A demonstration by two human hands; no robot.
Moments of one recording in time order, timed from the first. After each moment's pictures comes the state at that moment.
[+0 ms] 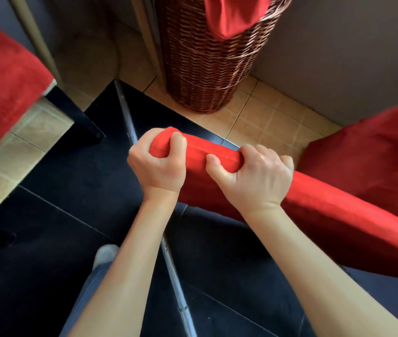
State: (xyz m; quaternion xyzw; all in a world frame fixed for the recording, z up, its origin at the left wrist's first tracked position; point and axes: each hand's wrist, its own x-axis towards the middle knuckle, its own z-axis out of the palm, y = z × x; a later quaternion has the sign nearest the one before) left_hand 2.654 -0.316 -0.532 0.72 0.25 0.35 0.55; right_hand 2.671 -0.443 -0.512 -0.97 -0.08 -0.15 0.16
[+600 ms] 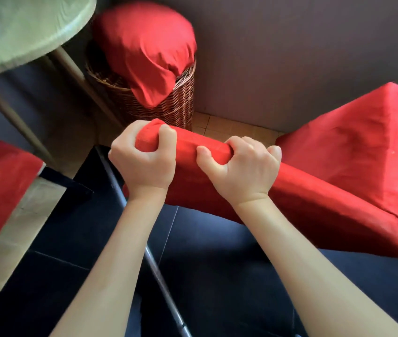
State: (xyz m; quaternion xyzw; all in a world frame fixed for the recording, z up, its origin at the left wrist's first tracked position) left_hand 2.666 -0.442 -0.340 0.77 0.11 0.40 0.48; right_hand 2.670 -0.571 -0.353 -0.94 0.00 -0.23 0.24
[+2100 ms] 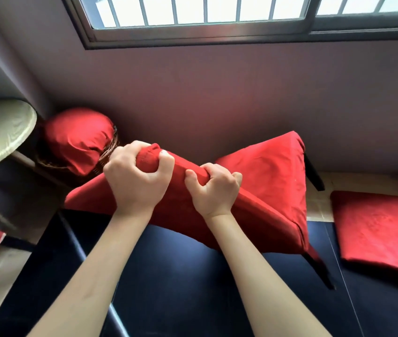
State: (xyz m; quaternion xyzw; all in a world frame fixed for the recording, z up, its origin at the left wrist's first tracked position) left_hand 2.570 -0.761 -0.119 0.86 -0.04 0.37 0.35; right_hand 2.572 -0.875 -0.181 -0.87 0.08 -0.27 0.40
